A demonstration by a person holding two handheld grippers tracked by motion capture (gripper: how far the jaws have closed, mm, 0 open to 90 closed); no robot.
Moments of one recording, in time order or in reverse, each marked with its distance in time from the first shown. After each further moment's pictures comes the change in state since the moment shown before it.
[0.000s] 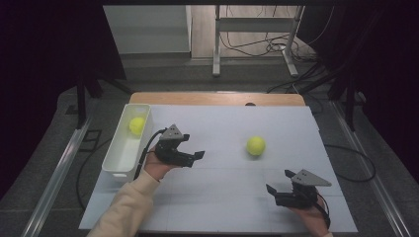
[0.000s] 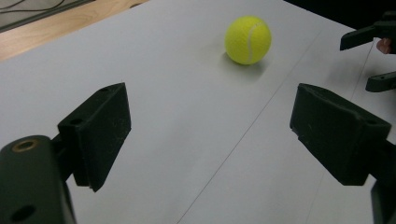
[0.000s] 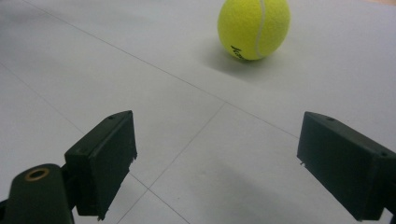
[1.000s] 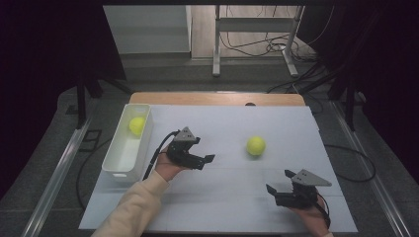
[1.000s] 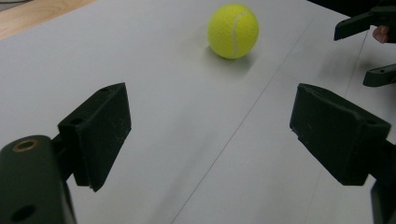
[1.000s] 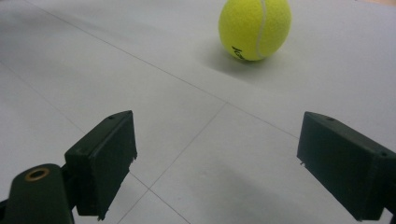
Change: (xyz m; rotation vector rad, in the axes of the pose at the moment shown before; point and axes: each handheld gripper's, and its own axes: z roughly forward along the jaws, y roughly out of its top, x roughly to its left) left arm -0.013 0.005 0.029 0.039 -0.041 0.023; right arm 0.000 0.000 0.000 -0.001 0.004 -0.002
